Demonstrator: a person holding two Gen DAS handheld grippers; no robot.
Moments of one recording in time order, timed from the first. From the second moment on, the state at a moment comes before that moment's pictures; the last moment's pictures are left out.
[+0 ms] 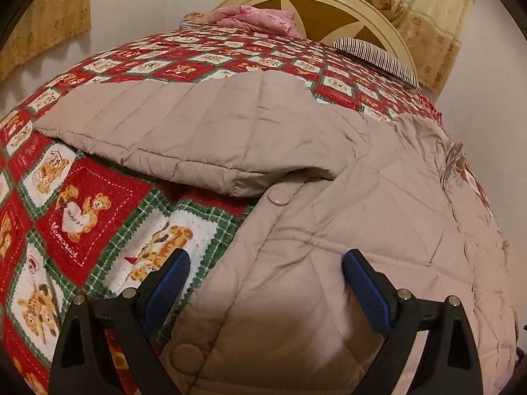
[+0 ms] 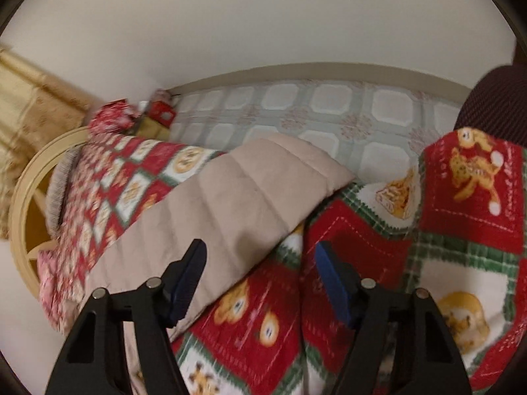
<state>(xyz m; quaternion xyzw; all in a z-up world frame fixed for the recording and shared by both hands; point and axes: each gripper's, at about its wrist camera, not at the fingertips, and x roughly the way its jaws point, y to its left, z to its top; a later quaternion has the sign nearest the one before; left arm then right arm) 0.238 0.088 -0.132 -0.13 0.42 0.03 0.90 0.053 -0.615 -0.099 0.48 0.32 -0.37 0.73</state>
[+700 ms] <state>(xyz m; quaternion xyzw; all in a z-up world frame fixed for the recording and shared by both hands) 0.245 0.085 -0.135 -0.11 0.43 0.03 0.90 0.062 -0.587 -0.017 0.35 0.24 -0.33 0.84</state>
